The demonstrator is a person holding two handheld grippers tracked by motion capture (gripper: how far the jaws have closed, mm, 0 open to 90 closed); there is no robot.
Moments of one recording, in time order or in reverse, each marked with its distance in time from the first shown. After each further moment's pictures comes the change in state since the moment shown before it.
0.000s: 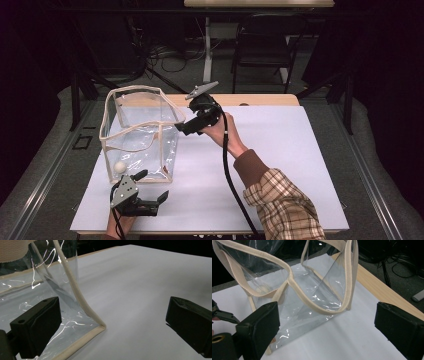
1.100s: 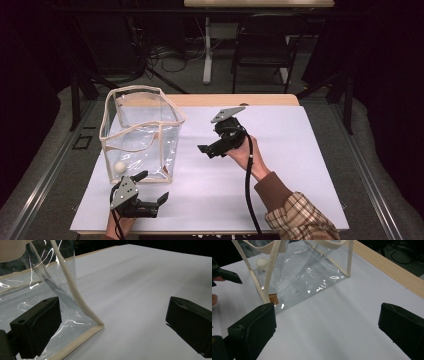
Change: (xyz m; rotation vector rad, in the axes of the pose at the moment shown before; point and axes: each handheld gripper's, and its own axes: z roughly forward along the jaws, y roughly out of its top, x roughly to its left) left arm -0.002 0.000 -0.002 0.000 -0.006 0.002; right arm 0.003 -0.076 -0.038 0.033 -0.011 0.044
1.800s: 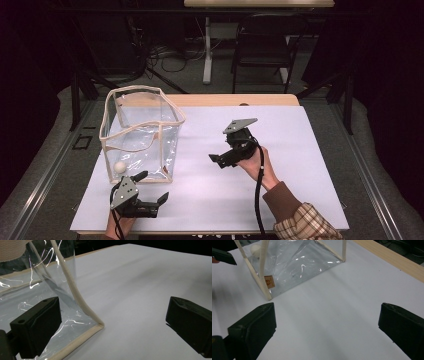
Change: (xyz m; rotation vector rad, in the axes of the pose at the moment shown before) left arm 0.000 0.000 0.000 0.002 0.002 0.000; right arm -0.001 -0.037 -0.016 0.013 -0.034 0.021
